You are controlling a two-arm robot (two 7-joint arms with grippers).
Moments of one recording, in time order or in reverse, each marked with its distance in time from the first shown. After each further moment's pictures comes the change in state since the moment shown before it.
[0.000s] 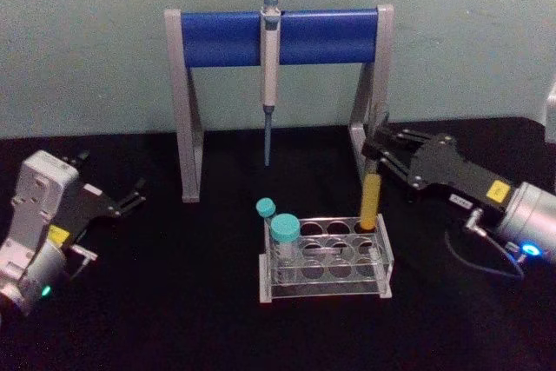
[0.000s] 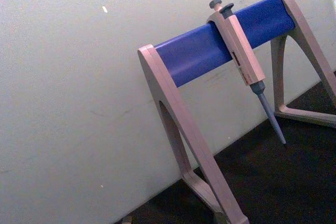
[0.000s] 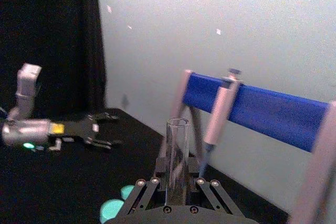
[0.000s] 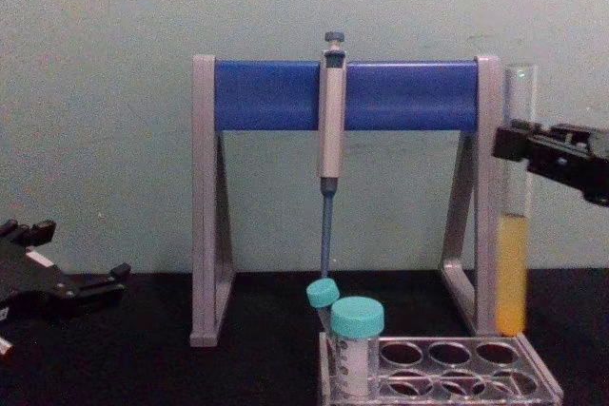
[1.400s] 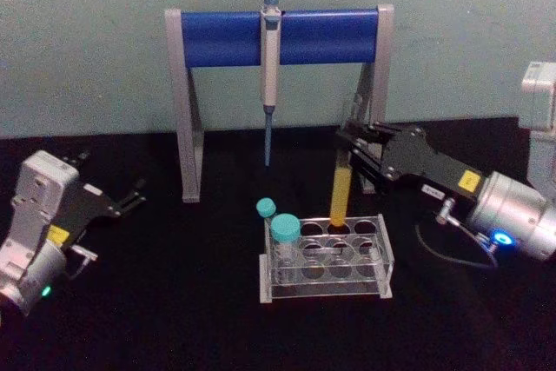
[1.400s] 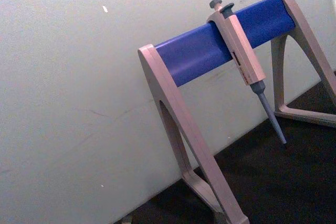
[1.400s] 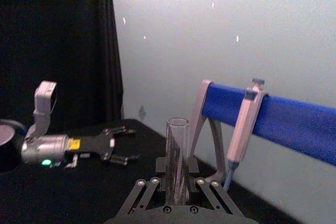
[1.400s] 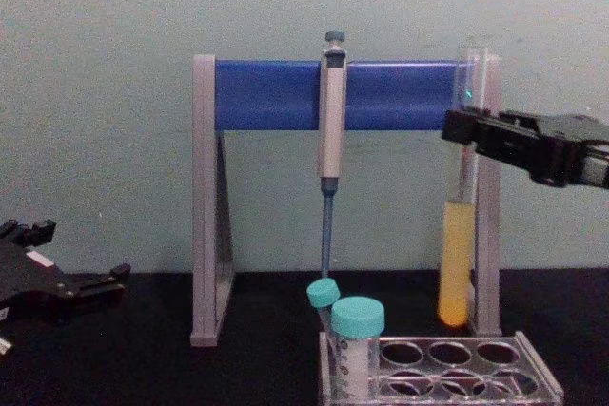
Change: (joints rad) left arm 0.000 0.000 0.000 0.000 0.000 0.000 0.000; right arm 0.067 -0.057 -0.045 0.044 0.032 0.026 0.049
